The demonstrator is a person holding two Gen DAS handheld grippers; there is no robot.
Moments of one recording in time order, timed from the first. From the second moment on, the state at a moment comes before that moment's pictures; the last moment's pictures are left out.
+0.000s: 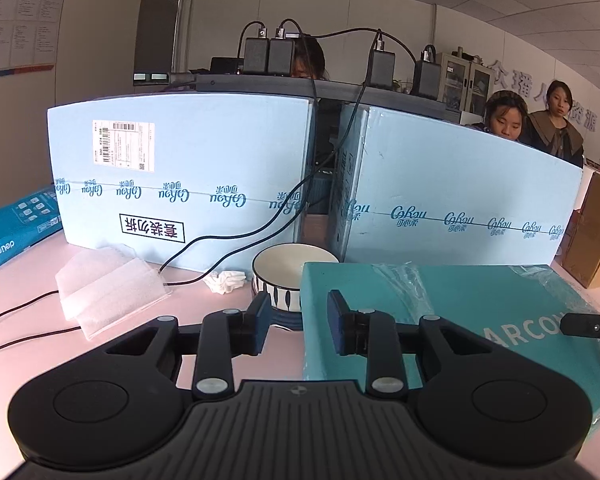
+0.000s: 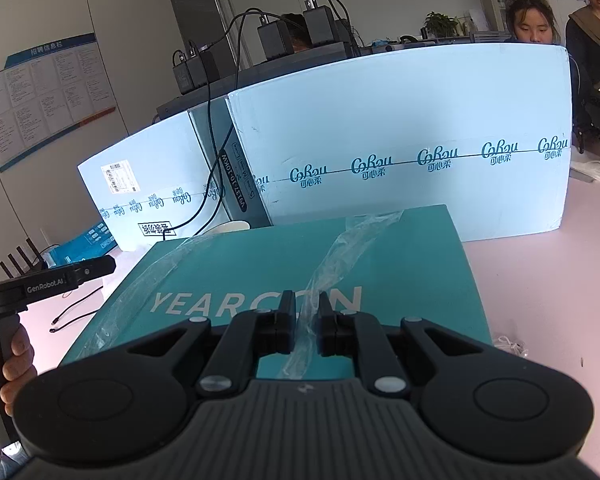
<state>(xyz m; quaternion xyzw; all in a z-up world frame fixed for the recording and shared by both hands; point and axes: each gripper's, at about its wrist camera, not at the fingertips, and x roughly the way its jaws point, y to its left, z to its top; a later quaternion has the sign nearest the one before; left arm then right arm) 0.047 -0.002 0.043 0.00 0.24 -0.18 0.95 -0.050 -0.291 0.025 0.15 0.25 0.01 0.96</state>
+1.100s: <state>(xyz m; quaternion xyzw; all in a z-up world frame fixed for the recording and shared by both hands) -0.053 0.001 0.027 0.04 0.29 -0.20 0.94 -0.045 -0.292 0.025 0.19 0.25 -0.01 0.95</state>
